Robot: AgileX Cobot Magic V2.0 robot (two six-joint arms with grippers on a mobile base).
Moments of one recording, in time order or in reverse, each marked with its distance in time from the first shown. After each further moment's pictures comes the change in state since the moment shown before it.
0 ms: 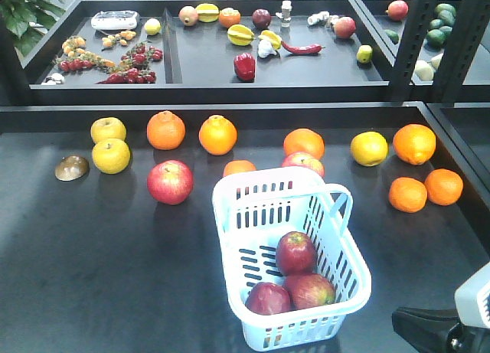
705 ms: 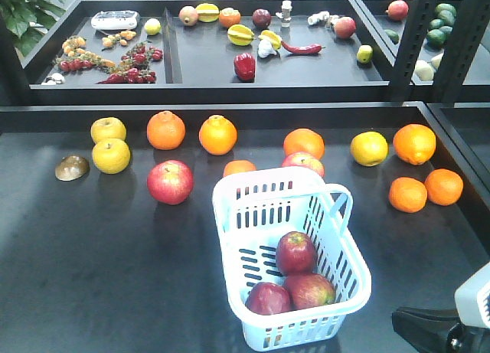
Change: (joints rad) left arm -0.090 0.000 0.000 0.047 -0.084 -0.041; right arm 0.000 0.000 0.000 0.001 0.000 0.000
